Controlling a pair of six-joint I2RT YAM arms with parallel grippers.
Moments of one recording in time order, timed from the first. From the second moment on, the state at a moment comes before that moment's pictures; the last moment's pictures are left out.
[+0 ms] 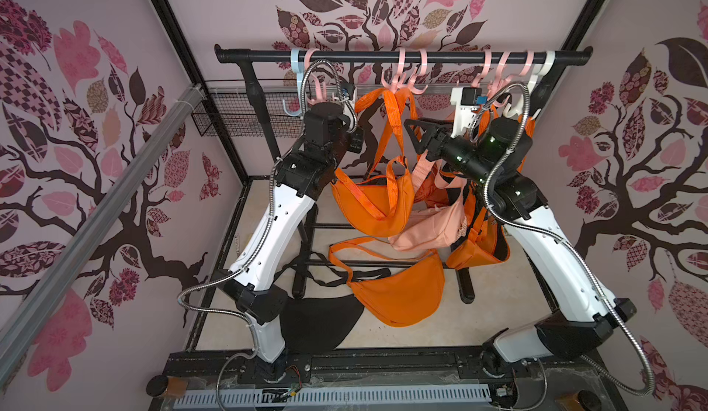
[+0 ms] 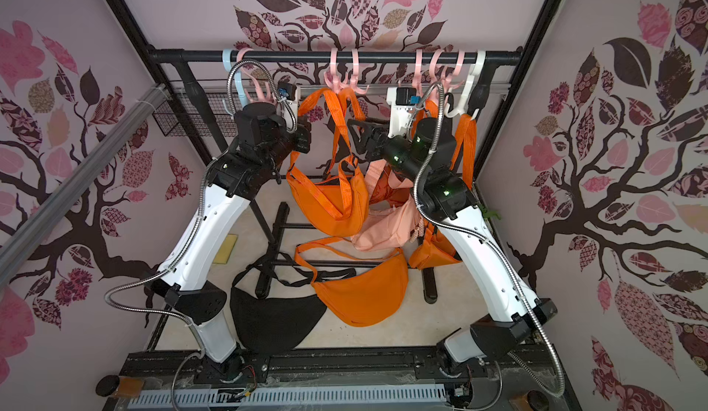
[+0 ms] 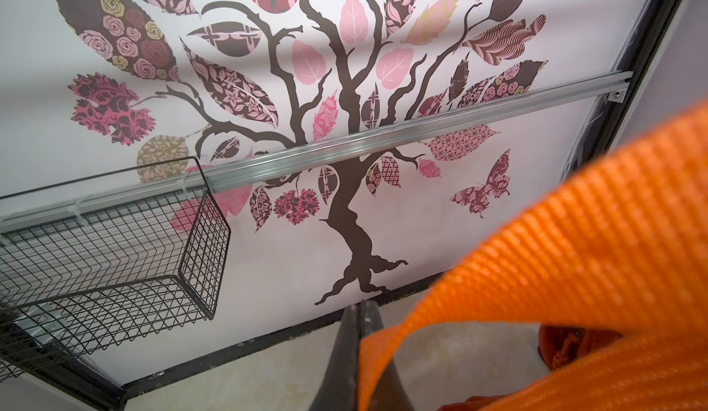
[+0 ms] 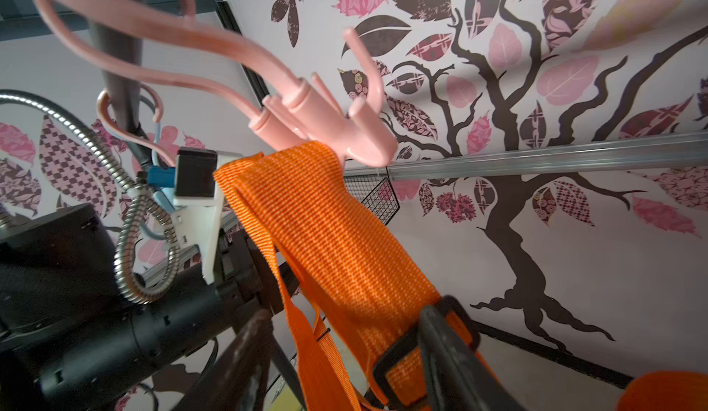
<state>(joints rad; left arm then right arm) -0.53 1.80 2.31 -0.62 -0.28 0.06 0.48 1.49 1.87 -0.23 -0.20 0.39</state>
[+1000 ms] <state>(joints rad) -0.41 1.76 2.31 -0.65 -0.24 -0.03 0.57 1.52 1.91 -0.26 0.19 0.14</state>
